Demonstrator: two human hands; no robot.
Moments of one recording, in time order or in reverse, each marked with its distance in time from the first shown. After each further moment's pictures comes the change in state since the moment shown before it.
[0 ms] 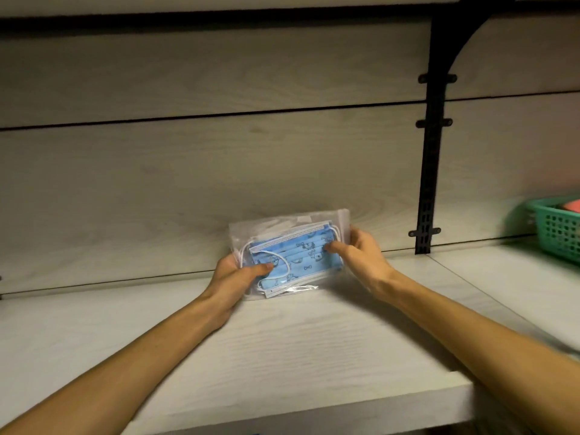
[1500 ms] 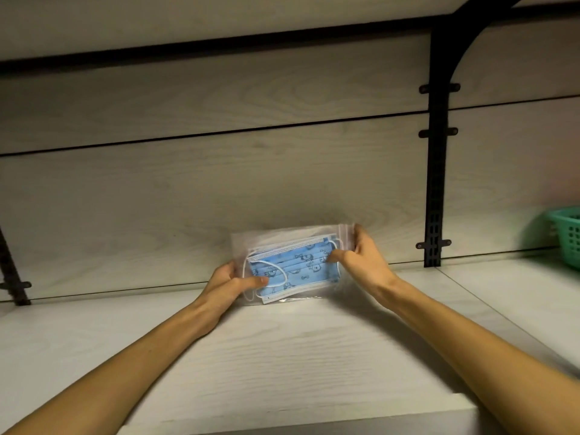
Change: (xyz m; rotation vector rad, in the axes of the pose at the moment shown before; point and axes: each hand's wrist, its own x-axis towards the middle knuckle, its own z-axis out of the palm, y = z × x) left_hand -0.002 0.006 -0.013 0.125 -0.037 0.060; right_hand 0.011 0.000 -0.011 -0.083 -0.019 -0.071
